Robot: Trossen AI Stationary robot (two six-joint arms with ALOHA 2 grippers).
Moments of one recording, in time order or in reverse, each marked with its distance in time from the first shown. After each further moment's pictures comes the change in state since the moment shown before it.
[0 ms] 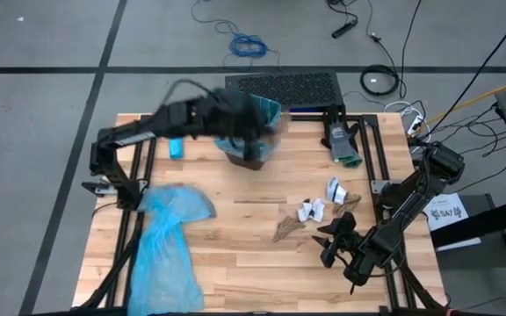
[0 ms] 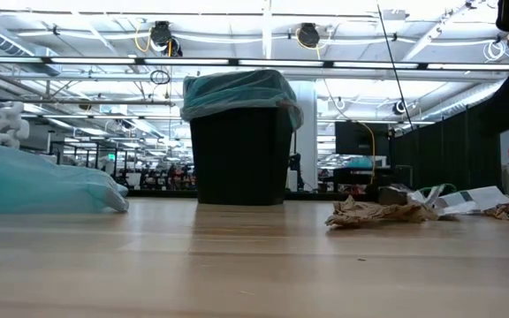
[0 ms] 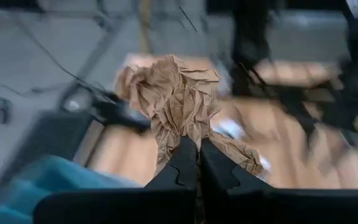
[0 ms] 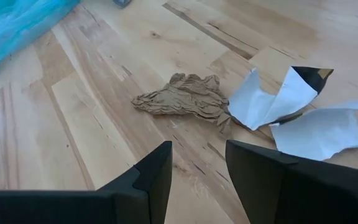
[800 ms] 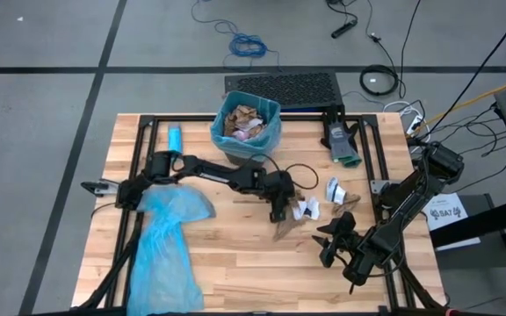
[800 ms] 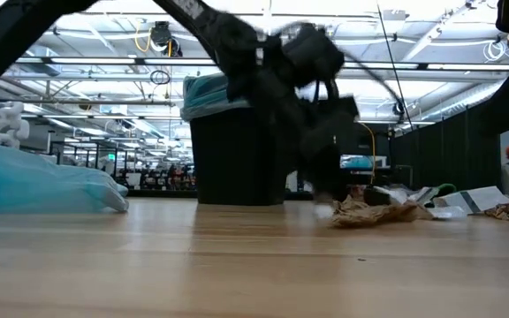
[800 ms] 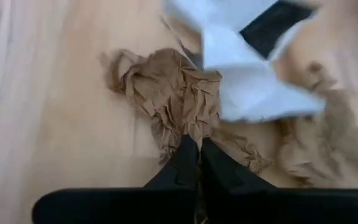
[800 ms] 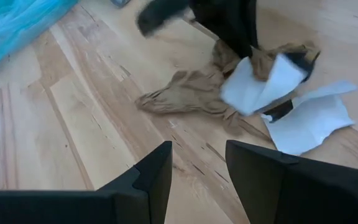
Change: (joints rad) left arm -0.132 0.522 -0.397 0.532 0.127 -0.103; right arm 0.000 0.000 0.000 -0.006 0.000 0.009
